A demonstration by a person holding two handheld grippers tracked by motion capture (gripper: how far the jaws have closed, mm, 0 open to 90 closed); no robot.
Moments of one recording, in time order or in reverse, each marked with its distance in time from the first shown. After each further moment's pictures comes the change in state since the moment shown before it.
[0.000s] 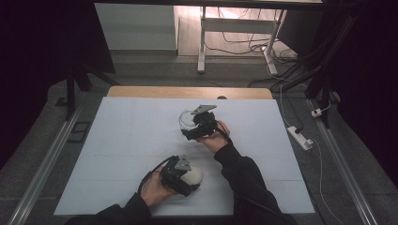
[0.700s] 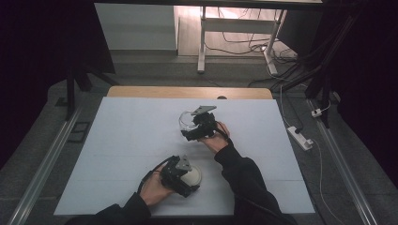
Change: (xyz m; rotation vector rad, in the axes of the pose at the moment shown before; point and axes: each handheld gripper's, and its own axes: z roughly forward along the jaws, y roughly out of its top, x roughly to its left) left arm 0.001 0.001 -0.002 0.014 -0.029 0.006; right arm -0.001 -0.003 0.003 0.006 0.012 0.014
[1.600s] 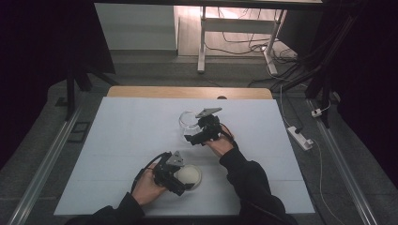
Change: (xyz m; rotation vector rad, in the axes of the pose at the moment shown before) left arm 0.007 -0.004 -0.029 -0.047 -0.012 -0.053; right arm 0.000 -0.010 -0.019 0.031 0.055 0.028
